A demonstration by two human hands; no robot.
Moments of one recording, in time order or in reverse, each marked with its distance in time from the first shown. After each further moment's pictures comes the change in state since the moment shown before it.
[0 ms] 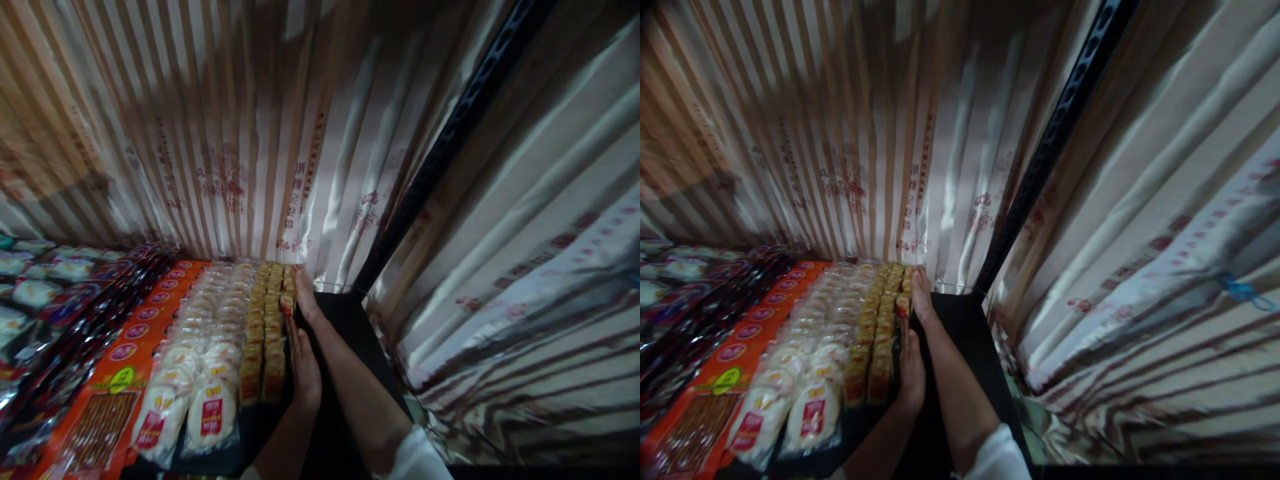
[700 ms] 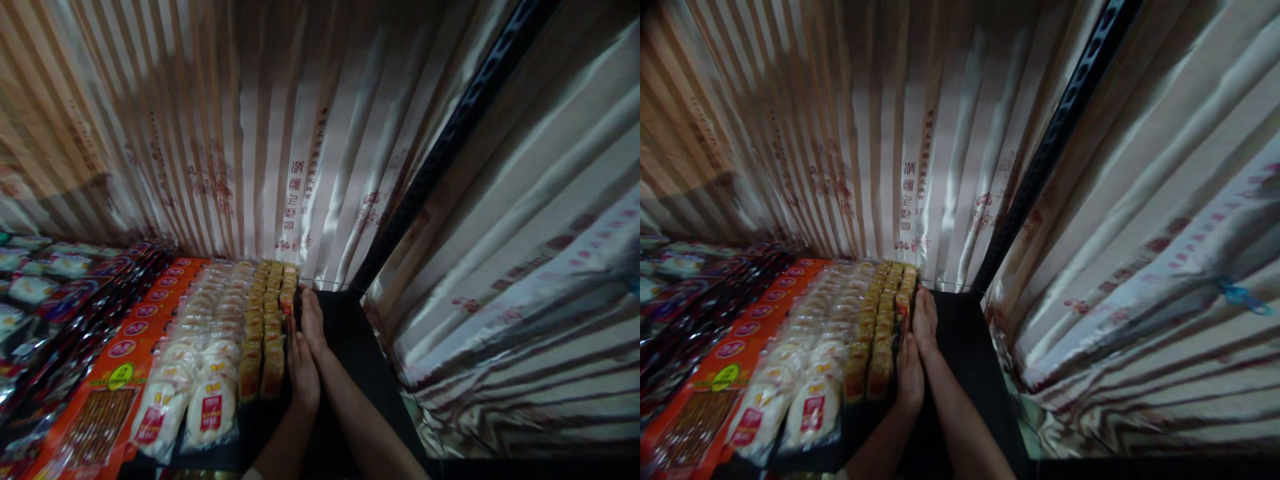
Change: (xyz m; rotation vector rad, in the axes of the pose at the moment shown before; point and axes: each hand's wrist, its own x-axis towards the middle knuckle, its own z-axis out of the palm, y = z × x) left_hand -0.006 -0.014 -0.004 -0.011 0.001 0.073; right_hand -0.061 -0.017 -0.017 -0.045 0.120 0.131
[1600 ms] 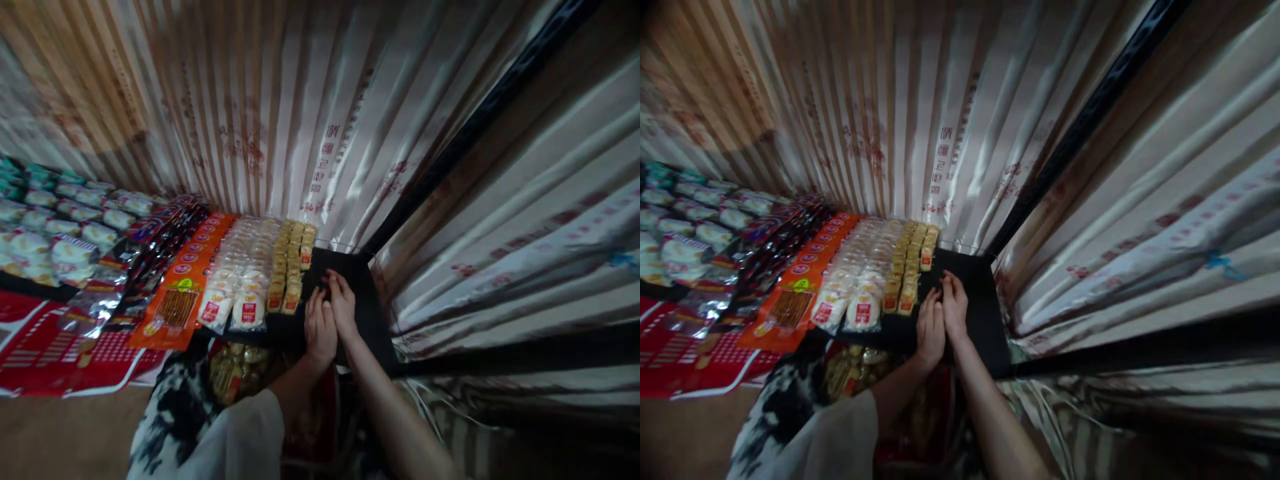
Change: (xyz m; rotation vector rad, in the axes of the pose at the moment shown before) left_hand -0.076 0.029 -0.031 0.194 0.009 0.206; right_hand -0.096 -0.039 -0.050 0.072 -0.016 0.089
